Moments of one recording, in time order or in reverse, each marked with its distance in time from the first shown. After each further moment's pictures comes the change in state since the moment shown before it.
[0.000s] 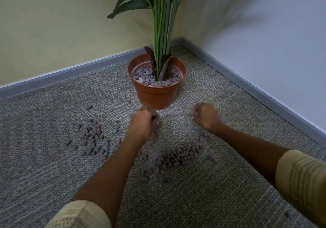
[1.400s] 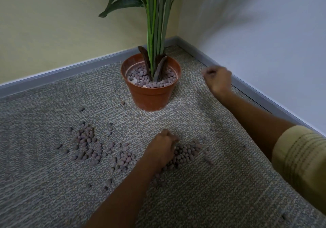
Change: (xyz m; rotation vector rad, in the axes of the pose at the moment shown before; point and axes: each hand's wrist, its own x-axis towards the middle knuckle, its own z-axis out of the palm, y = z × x) left_hand -0.028 0.025 0.064 0.023 -0.381 0.098; right_hand 0.063 -0.006 -0.071 0.308 0.432 0.065
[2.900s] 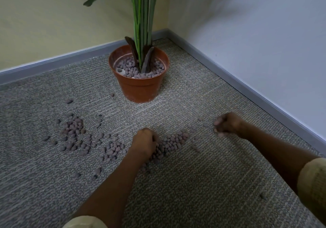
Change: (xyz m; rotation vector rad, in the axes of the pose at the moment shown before) left_hand -0.011 -0.007 0.008 -0.066 0.109 -0.222; right_hand -0.091 0.122 -0.062 -0.098 -0.618 0.657
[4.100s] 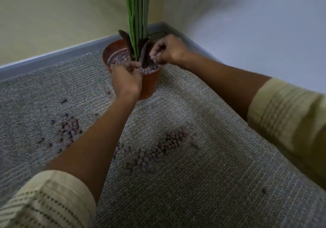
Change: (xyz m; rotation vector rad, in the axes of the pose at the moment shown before) left_hand 0.066 0.047 -0.111 -0.675 0.629 -0.117; right_hand -0.027 -0.241 0.032 -0.080 0.088 -0.755
